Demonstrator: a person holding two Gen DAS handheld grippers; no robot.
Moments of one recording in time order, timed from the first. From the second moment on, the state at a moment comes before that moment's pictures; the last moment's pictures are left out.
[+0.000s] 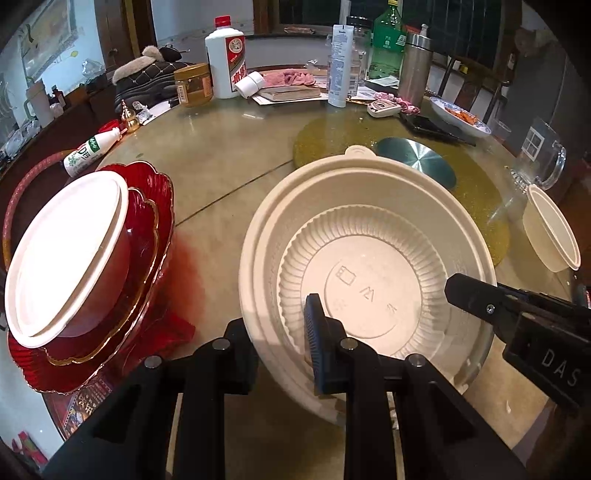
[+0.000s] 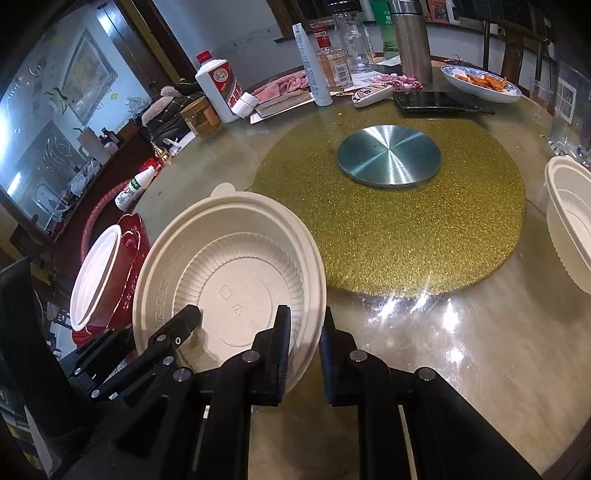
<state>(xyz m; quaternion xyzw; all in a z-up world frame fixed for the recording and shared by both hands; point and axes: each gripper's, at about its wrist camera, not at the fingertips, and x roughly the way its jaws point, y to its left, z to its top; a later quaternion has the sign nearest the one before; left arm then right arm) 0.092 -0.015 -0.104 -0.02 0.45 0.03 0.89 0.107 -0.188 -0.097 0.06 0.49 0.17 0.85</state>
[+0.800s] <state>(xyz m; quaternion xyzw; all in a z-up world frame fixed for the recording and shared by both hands) 0.086 -0.008 -0.105 -0.03 0.44 -0.01 0.90 0.088 -0.179 -0.090 0.04 0.49 0.13 0.86</state>
